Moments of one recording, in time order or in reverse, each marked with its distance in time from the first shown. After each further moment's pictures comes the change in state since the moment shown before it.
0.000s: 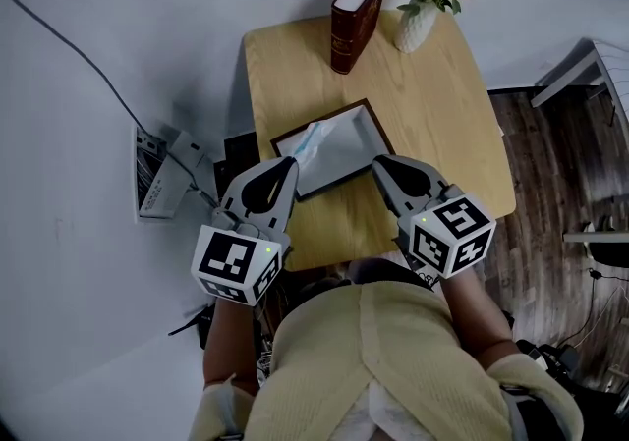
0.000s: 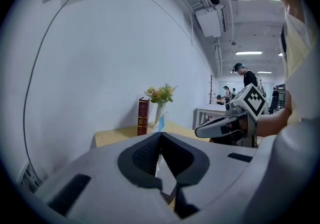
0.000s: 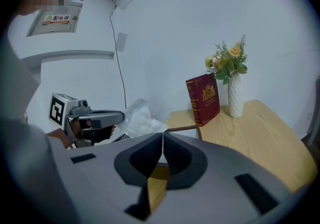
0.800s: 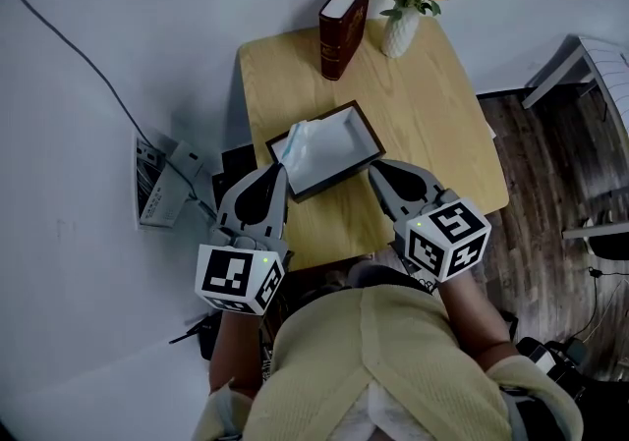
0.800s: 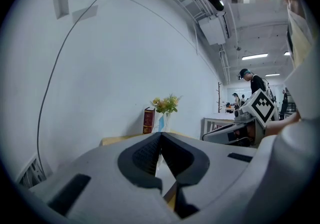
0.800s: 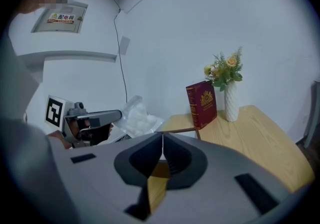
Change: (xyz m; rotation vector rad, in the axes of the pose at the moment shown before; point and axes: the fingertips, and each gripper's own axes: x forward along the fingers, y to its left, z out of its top) left arm -0.028 -0.006 0.015 -0.026 -0.121 0.106; right arm -0.025 0.013 0.003 -0.021 -0.051 -0.030
